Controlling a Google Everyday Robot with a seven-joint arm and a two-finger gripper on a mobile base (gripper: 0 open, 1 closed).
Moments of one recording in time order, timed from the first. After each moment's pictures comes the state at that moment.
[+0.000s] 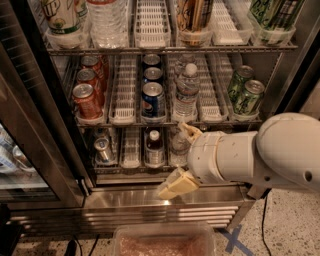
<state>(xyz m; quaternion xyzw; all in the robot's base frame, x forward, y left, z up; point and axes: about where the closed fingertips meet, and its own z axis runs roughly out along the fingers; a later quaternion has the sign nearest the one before) 0.439 -0.028 0.826 -0.56 0.70 0.13 0.42</state>
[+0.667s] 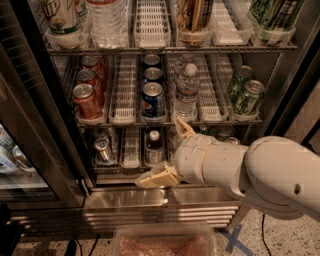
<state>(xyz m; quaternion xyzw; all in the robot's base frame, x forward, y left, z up) 0.461 -0.002 0.836 -0.49 0.69 0.13 0.52</state>
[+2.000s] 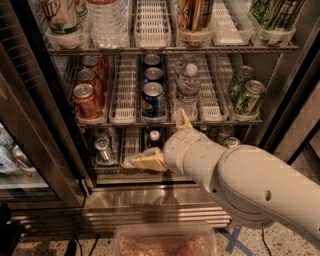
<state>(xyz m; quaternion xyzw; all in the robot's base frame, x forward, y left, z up) 0.500 -0.001 0.842 -0.38 0.73 0.07 0.57</state>
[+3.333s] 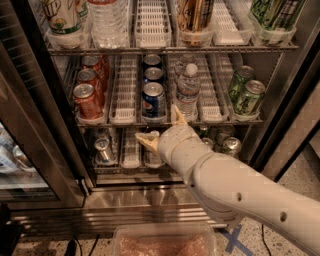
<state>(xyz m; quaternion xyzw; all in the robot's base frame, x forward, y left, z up) 0.552 -0.005 0.832 -0.32 0.71 0.00 0.62</state>
